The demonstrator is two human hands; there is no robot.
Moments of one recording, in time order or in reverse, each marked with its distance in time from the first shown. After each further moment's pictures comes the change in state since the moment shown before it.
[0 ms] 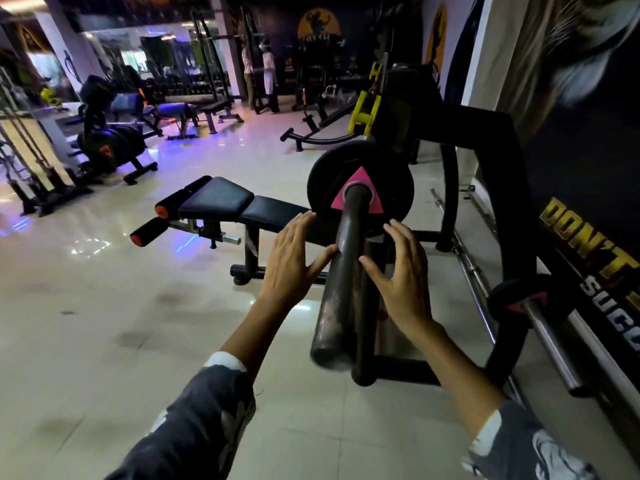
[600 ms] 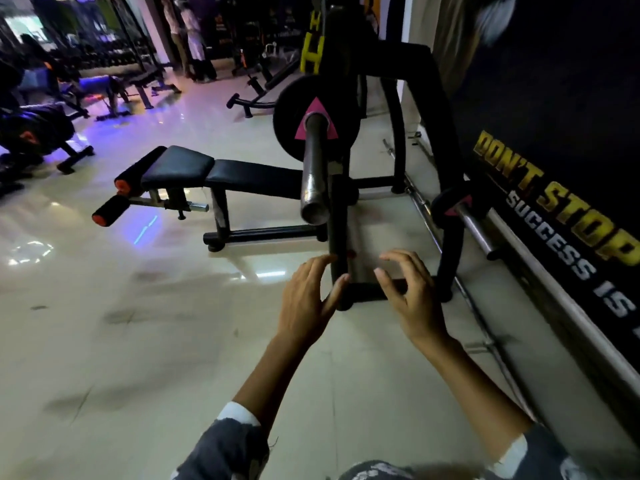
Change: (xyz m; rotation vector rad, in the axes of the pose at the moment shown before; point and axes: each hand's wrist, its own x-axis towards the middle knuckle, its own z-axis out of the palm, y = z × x) left_hand -0.221 0.110 -0.067 -0.196 -0.170 0.032; right_hand -0.218 -0.101 -0.111 -0.023 -0.011 0.131
